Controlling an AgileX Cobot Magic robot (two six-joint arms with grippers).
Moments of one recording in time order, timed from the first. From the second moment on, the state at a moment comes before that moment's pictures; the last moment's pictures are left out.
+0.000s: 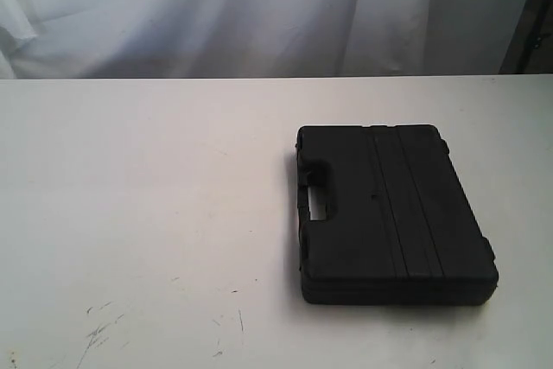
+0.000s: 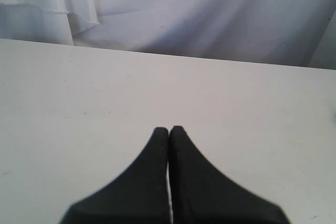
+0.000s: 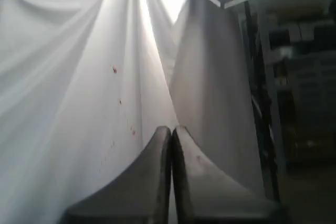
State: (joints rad) left arm 0.02 0.00 -0.01 -0.06 0.29 -0.02; right arm 0.05 0.40 -0.58 0.07 0.01 0.05
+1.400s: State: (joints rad) left arm 0.02 0.00 -0.01 -0.06 0.29 -0.02; right arm 0.11 0.95 -0.76 0.42 0.68 -0.12
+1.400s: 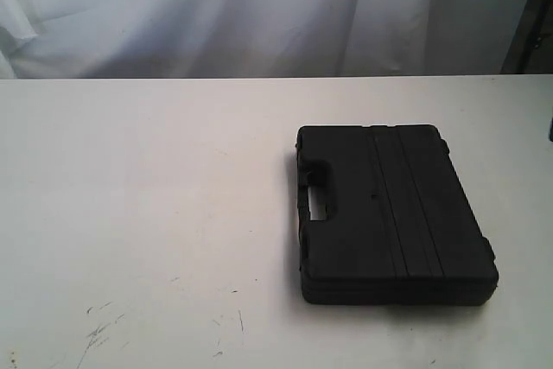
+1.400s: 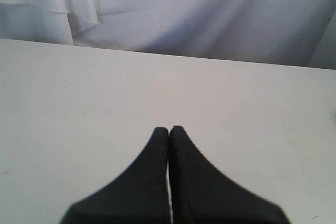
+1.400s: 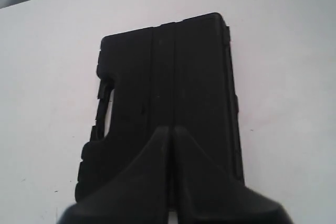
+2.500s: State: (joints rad) left arm 0.02 0.00 -0.01 -0.06 0.29 -0.02; right arm 0.57 1.73 -1.38 0.20 0.92 0.19
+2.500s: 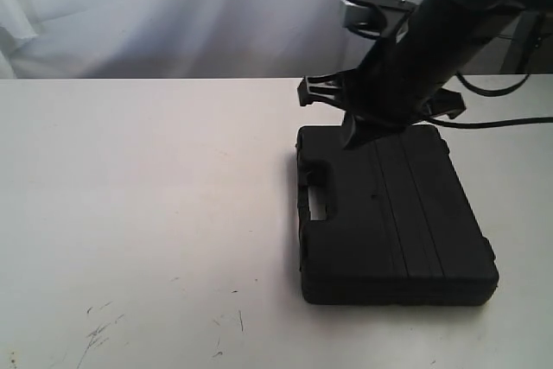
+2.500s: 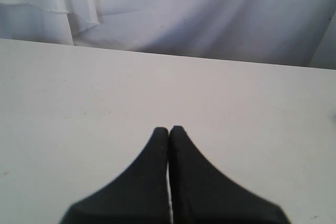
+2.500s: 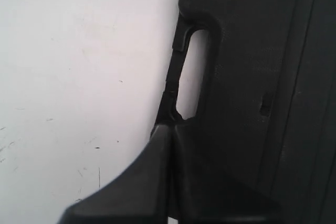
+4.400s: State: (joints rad) left arm 0.02 0.00 -0.01 -0.06 0.29 -0.02; right arm 0.67 2.28 -1.79 -0.01 1.05 0.59
